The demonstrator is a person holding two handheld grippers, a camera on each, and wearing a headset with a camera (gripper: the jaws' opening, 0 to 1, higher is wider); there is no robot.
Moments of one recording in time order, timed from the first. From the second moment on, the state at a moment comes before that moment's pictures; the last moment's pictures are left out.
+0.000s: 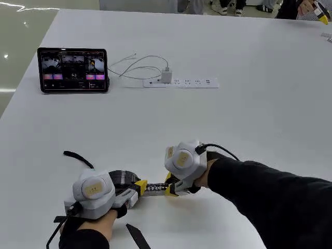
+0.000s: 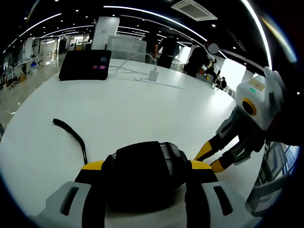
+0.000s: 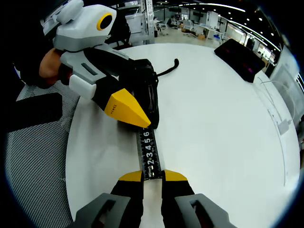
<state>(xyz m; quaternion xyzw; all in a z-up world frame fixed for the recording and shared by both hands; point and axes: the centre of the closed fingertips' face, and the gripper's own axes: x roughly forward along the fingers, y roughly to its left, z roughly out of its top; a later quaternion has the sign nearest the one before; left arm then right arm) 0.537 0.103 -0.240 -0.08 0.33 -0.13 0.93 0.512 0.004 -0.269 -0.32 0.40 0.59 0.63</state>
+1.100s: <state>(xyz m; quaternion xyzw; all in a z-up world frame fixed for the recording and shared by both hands) 0.537 0.103 -0.241 -0.09 0.33 -0.13 0.93 0.511 0.025 -0.269 -0.32 0.39 0.59 0.62</state>
